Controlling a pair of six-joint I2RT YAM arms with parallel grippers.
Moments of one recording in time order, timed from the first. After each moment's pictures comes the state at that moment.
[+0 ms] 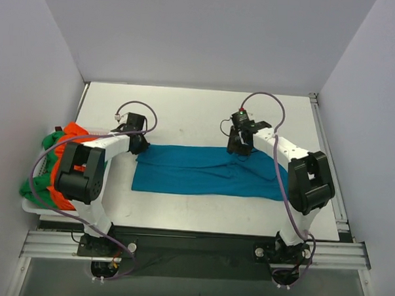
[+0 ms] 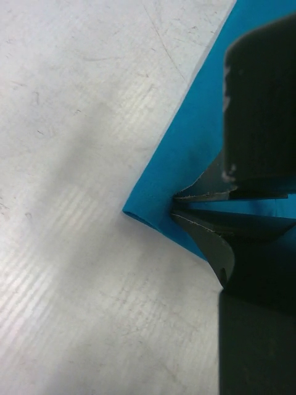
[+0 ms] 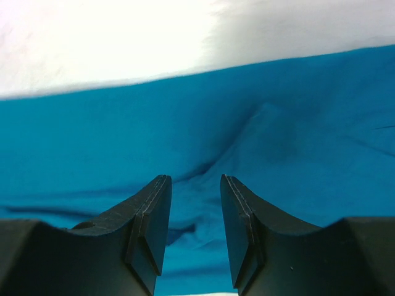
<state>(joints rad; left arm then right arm) -0.23 1.77 1.03 -0.25 -0.23 -0.75 0.40 1.79 1.26 -0.58 0.17 0.50</state>
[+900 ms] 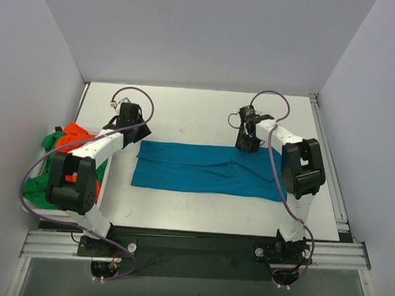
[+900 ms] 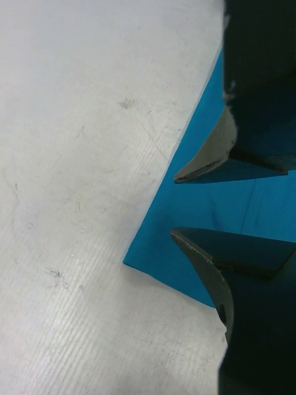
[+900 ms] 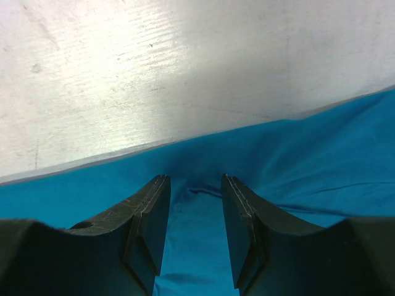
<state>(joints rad) -0.21 1.68 1.10 -0.21 -0.14 -0.74 0.31 1.97 1.39 -0.62 0.23 0.48</state>
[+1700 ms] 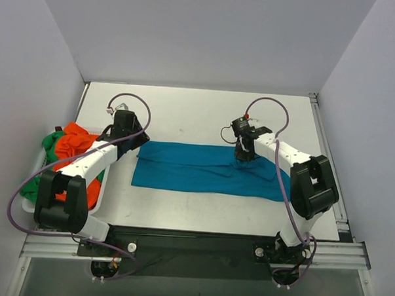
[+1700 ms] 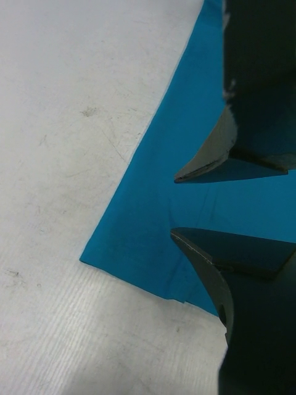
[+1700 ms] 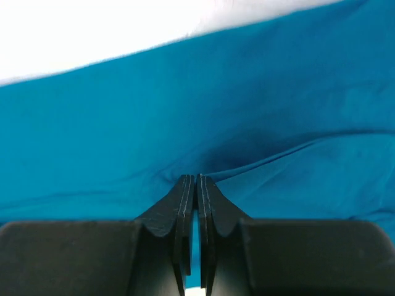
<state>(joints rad) -0.22 1.48 0.96 -0.21 -0.10 -0.74 0.43 1.76 1.19 -0.62 0.30 0.56</state>
